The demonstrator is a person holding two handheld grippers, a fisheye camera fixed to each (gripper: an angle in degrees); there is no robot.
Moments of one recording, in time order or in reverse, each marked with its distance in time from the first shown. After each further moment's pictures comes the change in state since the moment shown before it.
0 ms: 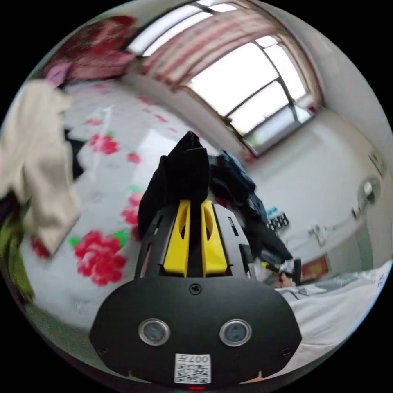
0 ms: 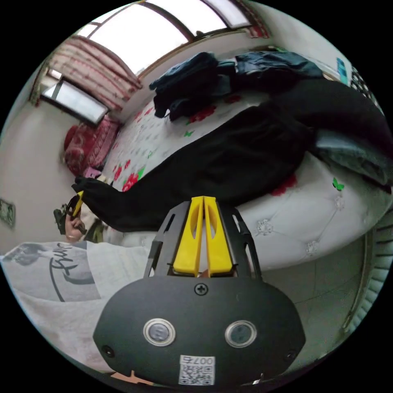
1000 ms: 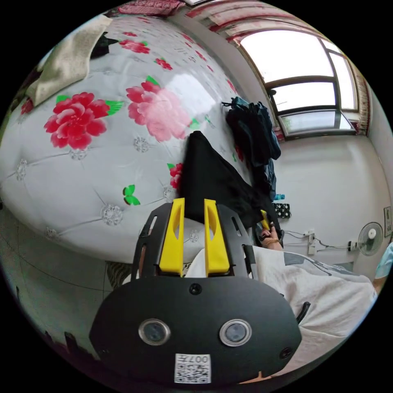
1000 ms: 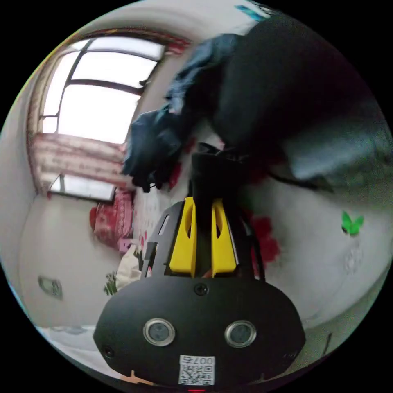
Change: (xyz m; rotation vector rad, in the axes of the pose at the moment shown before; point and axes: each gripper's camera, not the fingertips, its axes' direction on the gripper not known) left arm 0.001 0.171 0.088 -0.288 -0.033 -0.400; right arm 0.240 -0.090 0.008 0.235 -0.283 0.479
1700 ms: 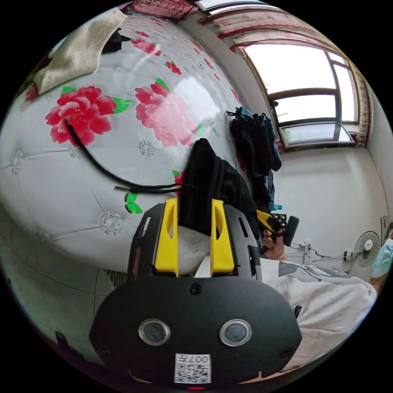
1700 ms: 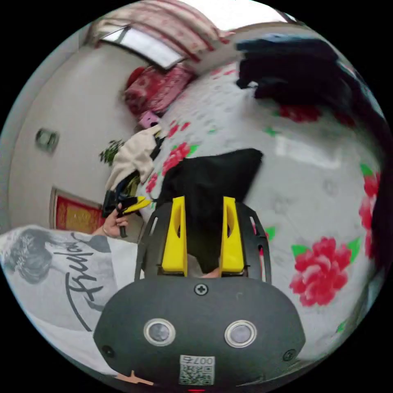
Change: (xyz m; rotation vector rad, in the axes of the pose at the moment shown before) left arm -0.047 -0.021 -0.002 0.046 0.034 -0.044; right arm -0.186 0.091 0.130 -0.672 -0.089 -0.842
